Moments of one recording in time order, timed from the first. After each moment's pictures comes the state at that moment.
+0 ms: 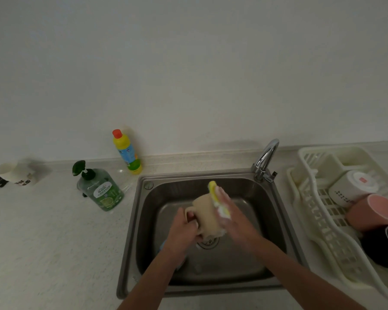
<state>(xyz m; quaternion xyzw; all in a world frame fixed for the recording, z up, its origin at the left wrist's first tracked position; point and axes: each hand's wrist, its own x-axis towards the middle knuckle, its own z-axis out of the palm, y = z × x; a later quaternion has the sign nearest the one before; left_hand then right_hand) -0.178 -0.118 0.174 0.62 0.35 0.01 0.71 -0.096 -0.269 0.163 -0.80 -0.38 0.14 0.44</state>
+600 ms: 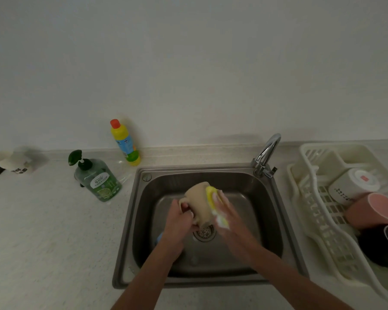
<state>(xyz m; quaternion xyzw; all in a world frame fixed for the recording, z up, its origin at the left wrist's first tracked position) -0.170 -0.118 0.167 0.59 0.38 0.04 0.71 -0.118 -0.276 0.160 -0.79 -0.32 0.22 0.47</state>
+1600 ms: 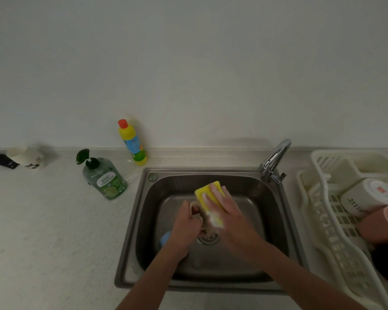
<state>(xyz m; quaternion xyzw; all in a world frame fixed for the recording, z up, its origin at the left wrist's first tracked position) -0.164 -0.124 0.170 0.64 0.37 0.02 0.67 -0.085 -0.265 0.154 -0.79 -0.51 0.04 0.34</state>
